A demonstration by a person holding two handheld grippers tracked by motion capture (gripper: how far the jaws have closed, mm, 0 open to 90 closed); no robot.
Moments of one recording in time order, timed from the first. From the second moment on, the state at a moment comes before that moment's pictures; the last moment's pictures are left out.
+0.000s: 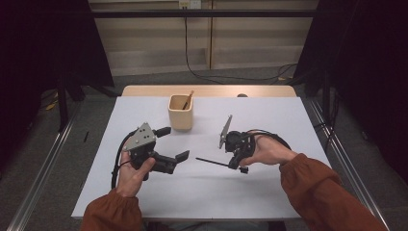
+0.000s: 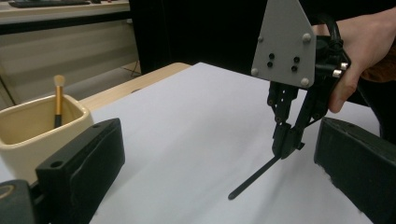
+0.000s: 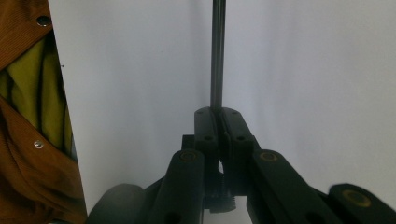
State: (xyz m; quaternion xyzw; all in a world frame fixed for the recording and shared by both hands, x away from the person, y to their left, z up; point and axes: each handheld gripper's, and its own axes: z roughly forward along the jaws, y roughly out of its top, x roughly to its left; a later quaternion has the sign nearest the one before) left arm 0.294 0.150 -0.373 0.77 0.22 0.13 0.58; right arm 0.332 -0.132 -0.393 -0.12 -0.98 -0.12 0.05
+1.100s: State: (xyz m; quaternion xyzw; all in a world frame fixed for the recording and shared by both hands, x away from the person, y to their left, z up) left arm 0.321 0.109 -0.375 0.84 0.18 0.06 0.51; right arm 0.333 -0.130 -0.396 -0.12 -0.99 -0.11 0.05
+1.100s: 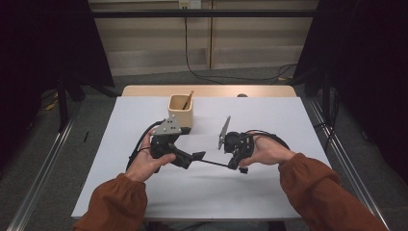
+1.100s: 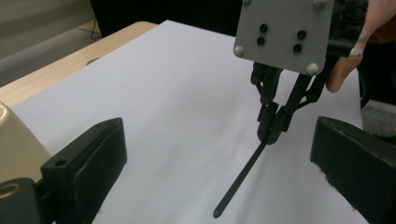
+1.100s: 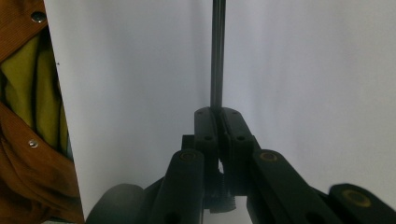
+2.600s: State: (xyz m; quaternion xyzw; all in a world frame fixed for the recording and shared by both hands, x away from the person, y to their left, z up) left arm 0.325 0.073 -0.402 0.96 0.04 -0.05 0.27; right arm 0.330 -0.111 -0.397 -0.08 -0.99 -0.09 0.06
